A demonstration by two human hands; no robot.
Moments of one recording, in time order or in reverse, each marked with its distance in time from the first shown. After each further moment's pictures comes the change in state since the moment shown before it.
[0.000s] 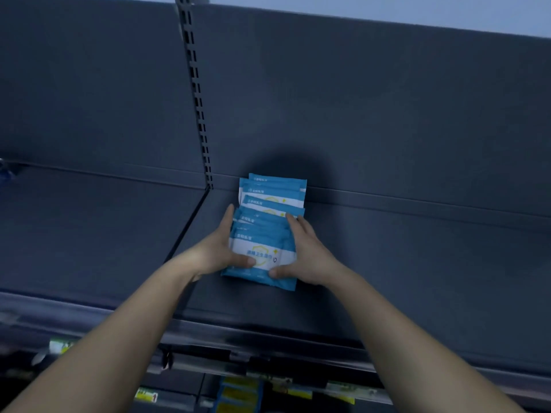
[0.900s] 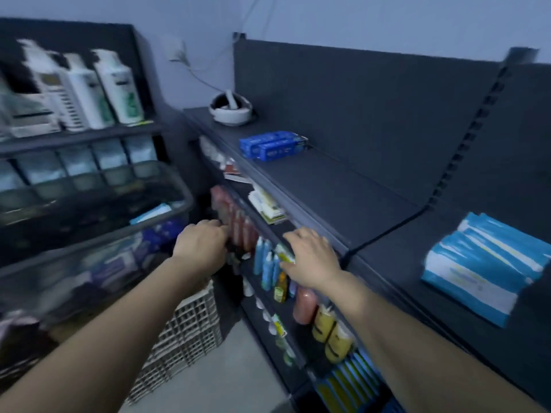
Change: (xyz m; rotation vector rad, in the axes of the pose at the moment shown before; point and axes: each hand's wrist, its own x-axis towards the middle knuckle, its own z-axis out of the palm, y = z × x) left_hand -0.348 -0.115 -0.050 1.104 0.872 -0.654; right_hand -0.083 -0.203 0.200 -0.594 -0.108 -0.872
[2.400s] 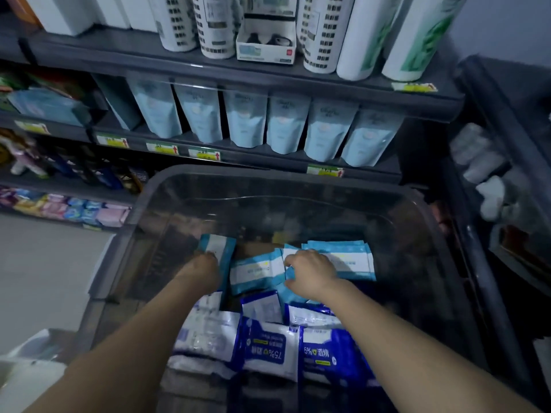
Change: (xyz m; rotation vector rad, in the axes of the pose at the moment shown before) left_hand 0.062 -0.476 0.252 -0.433 -0.698 -1.020; right_hand 0.422 -0.386 0.245 -0.101 -0.691 -0.663
